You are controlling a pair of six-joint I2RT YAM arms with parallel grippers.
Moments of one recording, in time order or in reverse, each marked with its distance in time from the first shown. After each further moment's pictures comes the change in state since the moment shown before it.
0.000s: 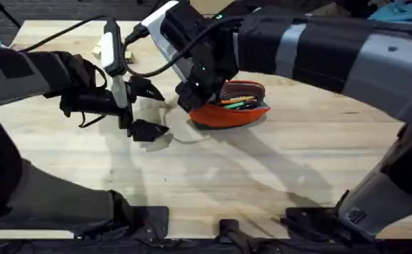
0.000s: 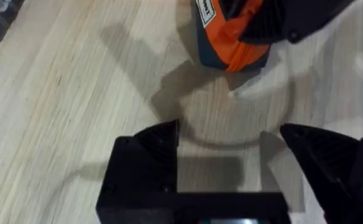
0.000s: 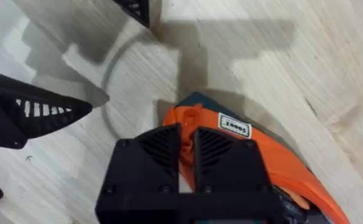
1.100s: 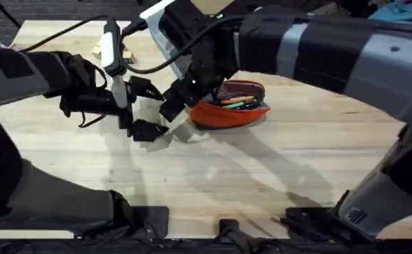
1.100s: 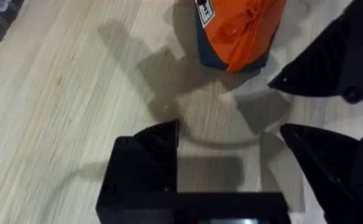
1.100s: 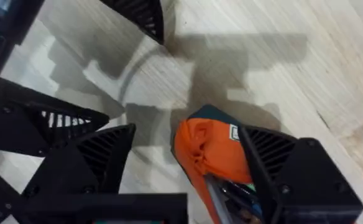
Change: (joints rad) left arm 0.000 0.000 0.000 0.000 0.000 0.000; right arm 0.000 -0.003 0.000 0.050 -0.051 0.048
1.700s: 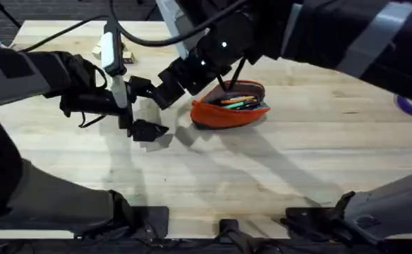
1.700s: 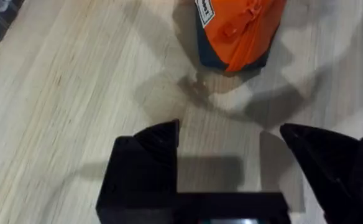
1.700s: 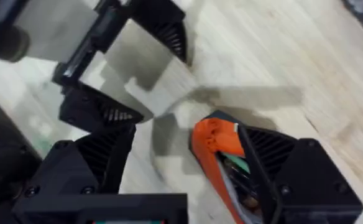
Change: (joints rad) left arm 0.000 0.000 0.000 0.000 0.000 0.000; right arm 0.000 -0.174 -0.001 0.001 -0.054 0.041
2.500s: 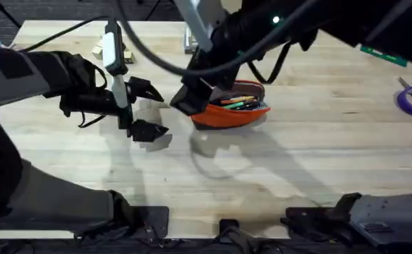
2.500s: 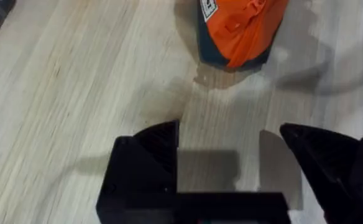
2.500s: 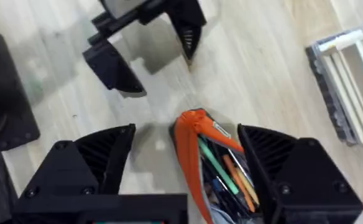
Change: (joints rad) left arm 0.000 -0.003 0.000 0.000 -0.020 -0.019; right arm -0.023 -0.174 -0.001 -0.089 -0.069 -0.389
